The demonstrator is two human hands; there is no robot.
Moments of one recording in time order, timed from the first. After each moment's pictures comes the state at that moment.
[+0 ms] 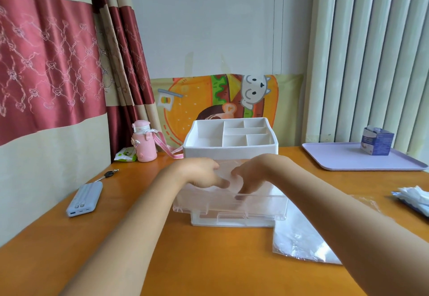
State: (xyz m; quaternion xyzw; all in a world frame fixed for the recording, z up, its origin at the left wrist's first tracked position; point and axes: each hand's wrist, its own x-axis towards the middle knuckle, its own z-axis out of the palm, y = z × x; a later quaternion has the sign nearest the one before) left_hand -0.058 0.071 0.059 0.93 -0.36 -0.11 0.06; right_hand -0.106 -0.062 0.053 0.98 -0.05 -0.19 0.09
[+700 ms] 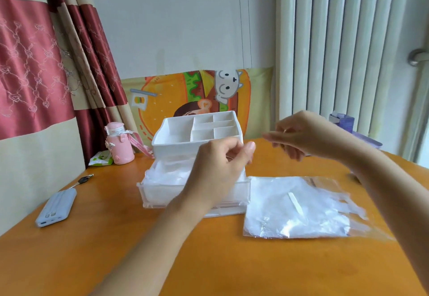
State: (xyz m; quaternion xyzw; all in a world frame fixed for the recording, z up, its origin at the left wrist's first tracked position) left_hand -0.160 0.031 0.043 0.71 -0.48 0.12 0.50; right_hand -0.254 -0.144 0.085 0.95 -0.08 0.23 -0.22
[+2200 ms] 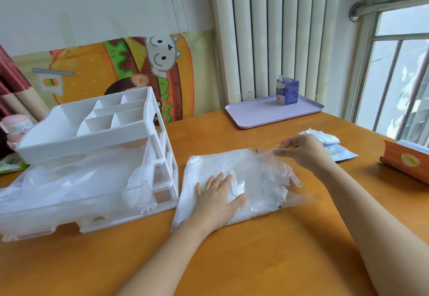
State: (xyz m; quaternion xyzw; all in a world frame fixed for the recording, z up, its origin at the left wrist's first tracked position) left_hand -0.146 -0.145 -0.131 0.87 -0.47 -0.09 0.13; right_hand -0.279 -0.345 -0.078 0.79 -0.36 0.29 -0.40
